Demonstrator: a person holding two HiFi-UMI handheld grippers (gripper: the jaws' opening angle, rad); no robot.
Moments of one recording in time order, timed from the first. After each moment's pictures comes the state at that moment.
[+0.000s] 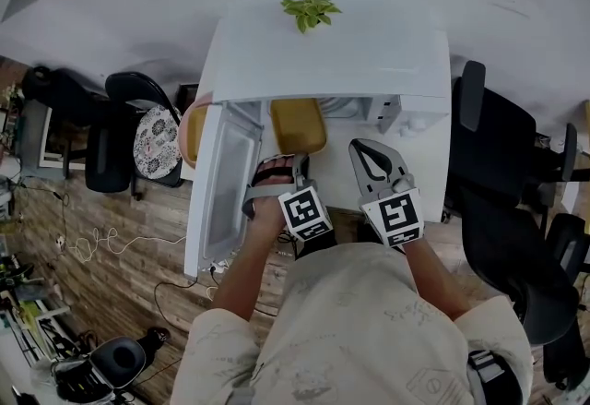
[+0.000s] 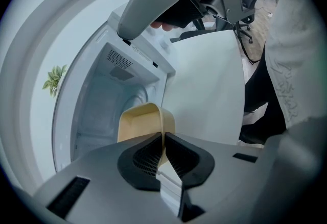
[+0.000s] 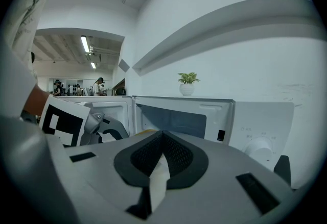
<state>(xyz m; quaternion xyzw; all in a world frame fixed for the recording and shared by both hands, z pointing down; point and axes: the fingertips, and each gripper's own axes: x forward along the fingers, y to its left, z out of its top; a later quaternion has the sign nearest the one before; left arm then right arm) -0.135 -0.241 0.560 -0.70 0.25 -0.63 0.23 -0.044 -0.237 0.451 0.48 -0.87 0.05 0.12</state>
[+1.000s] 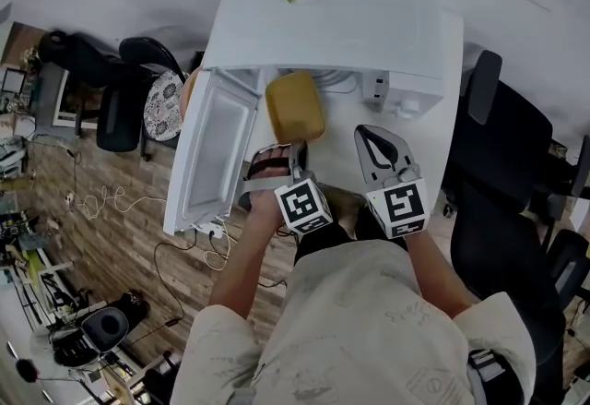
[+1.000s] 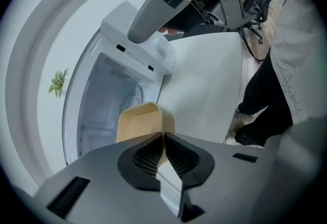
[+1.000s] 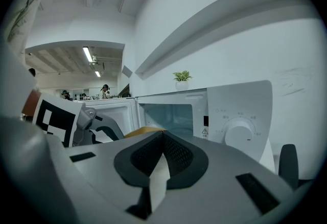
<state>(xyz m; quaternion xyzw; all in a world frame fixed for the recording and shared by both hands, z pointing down) -0.114 -0.204 0.559 -0.66 0.30 -0.66 0.19 -0.004 -0.219 0.465 0.44 -0.89 0.08 0.09</state>
